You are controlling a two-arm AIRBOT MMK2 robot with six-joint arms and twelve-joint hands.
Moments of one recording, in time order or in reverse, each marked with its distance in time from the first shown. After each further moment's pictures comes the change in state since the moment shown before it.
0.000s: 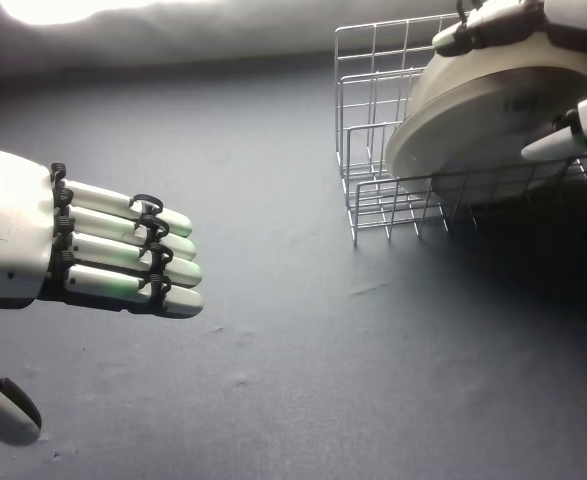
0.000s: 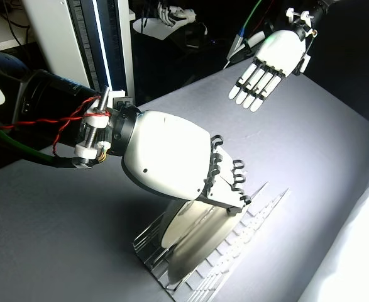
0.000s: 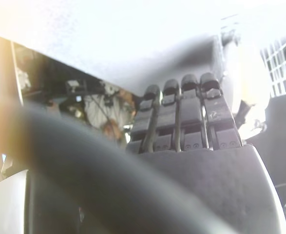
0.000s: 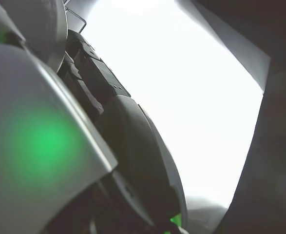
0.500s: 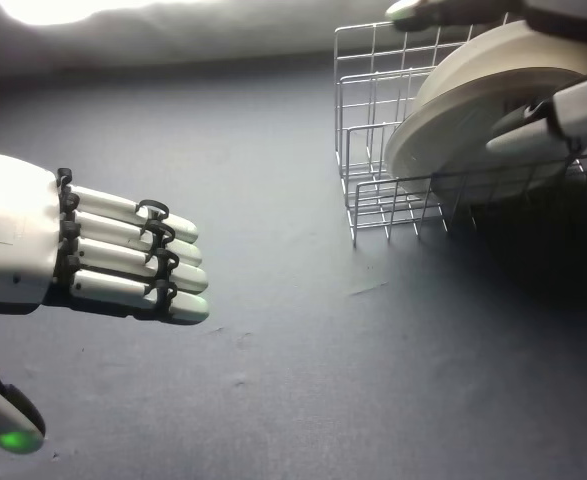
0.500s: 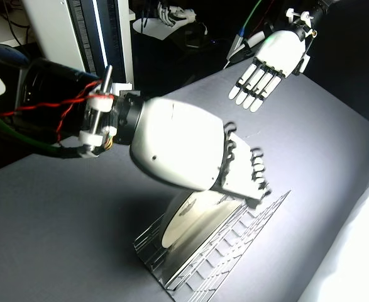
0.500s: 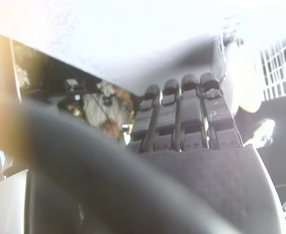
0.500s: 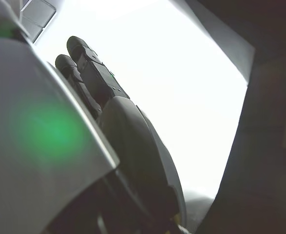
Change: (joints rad) left arm 0.000 -0.001 -0.007 0.001 0.002 -0.011; right arm 0.015 -0.014 -0.012 -0.092 0.159 -0.011
